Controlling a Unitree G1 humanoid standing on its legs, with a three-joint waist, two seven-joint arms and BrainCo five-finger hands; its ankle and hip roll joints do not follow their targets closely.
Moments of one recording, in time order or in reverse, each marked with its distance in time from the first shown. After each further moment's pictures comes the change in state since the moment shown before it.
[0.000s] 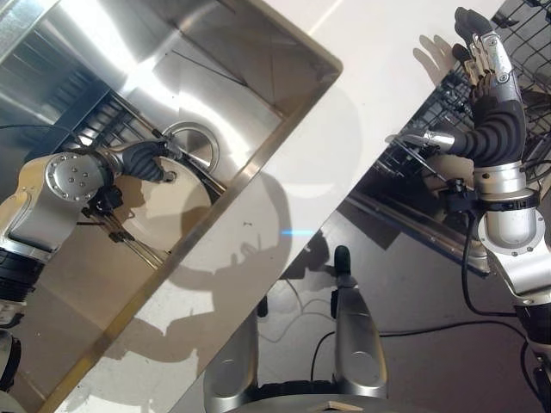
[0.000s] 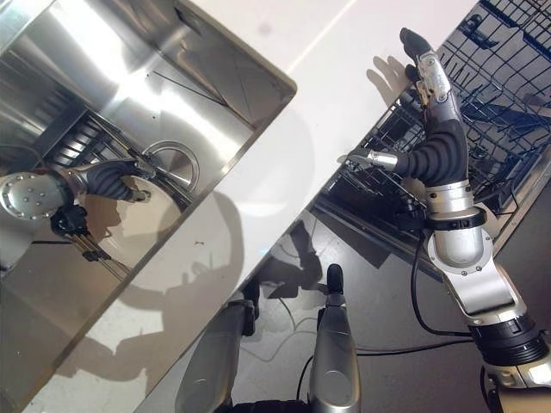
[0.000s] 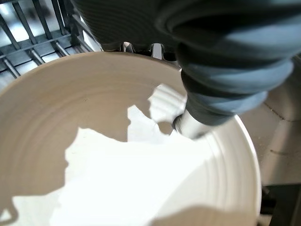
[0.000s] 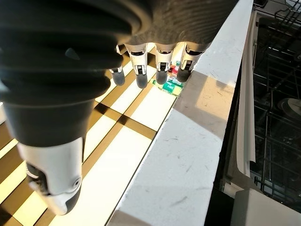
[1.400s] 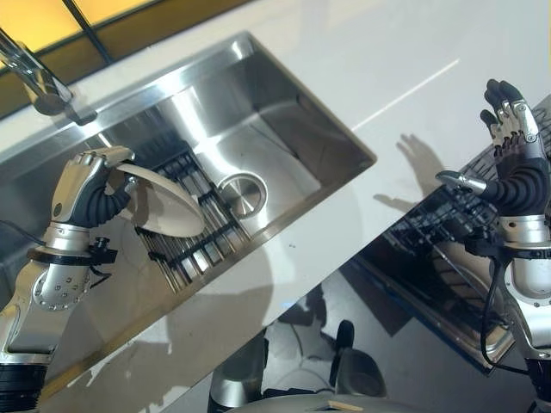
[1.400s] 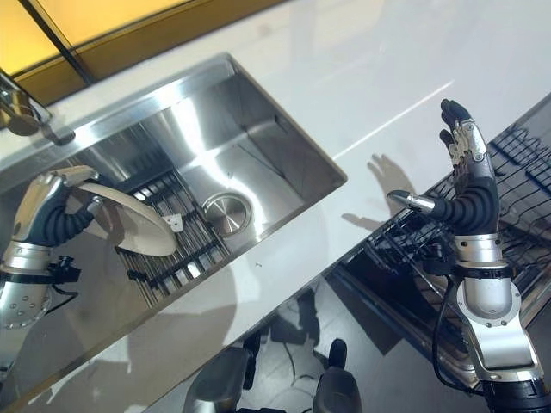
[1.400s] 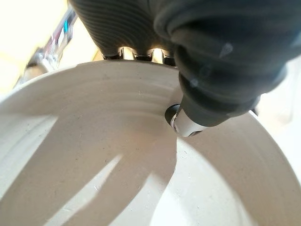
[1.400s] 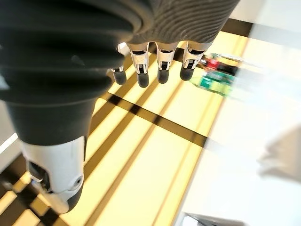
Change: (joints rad) left arm 0.640 -0.337 0.556 -0.176 0.235 -0.544 0.933; right arm 0.360 0.140 -0.227 -0.066 0.050 -0.013 0.118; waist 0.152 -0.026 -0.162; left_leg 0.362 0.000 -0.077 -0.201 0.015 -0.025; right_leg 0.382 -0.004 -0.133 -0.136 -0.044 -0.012
